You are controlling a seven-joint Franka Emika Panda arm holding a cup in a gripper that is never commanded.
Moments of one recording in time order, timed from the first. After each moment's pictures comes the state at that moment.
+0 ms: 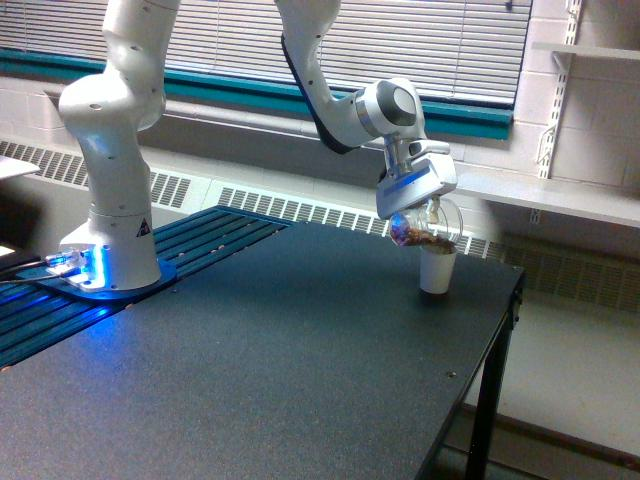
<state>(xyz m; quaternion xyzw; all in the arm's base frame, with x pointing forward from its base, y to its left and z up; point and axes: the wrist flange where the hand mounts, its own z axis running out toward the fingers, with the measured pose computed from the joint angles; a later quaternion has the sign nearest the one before) 0.476 0.282 0.242 0.95 0.11 0.19 0.24</state>
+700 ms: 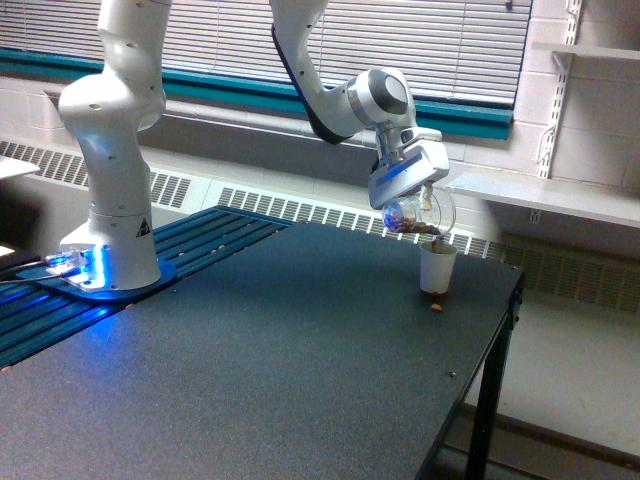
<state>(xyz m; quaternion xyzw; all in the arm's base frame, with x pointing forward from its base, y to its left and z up) 0.456 0.289 0.260 0.94 0.12 0.21 0.25</state>
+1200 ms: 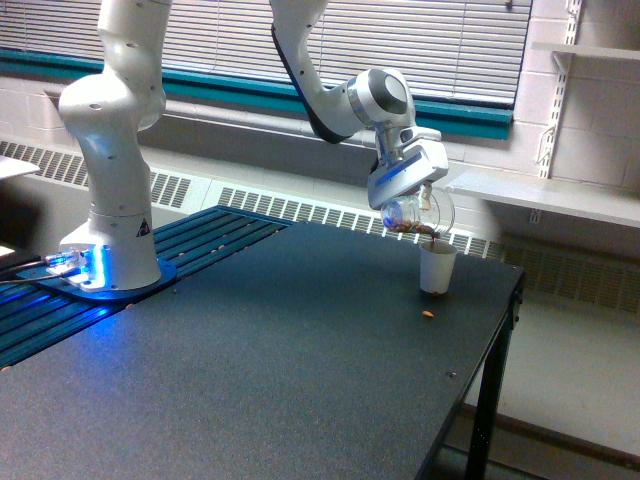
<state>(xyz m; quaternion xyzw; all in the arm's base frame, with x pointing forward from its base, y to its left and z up) 0.455 0.288 0.260 0.94 0.13 0.20 0.26</state>
